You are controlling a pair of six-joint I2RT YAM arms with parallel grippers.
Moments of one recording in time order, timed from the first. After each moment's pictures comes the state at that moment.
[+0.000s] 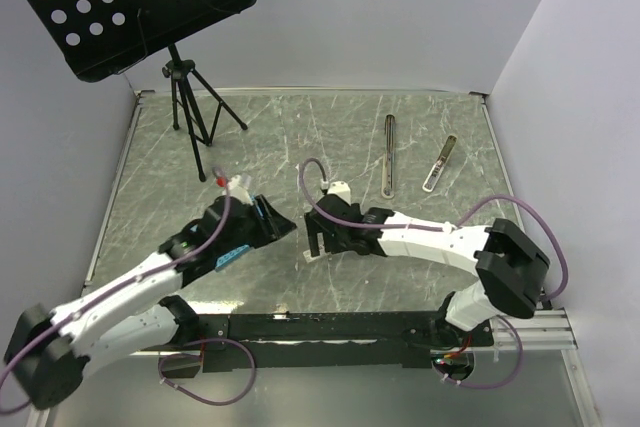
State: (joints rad) left arm -0.74 0.92 0.54 -0.11 0.03 -1.00; right arm 1.00 1.47 0.90 -0.44 0.29 0.70
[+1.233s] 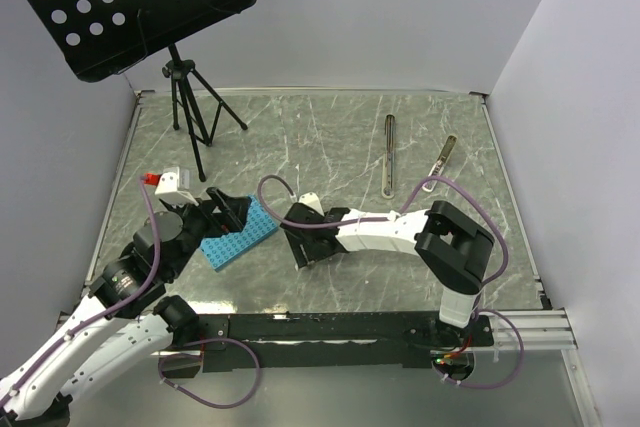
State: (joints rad) left arm -0.74 0.48 0.70 -0.43 -0.41 -0.61; right arm 1.07 1.79 1.10 -0.52 0.29 0.62
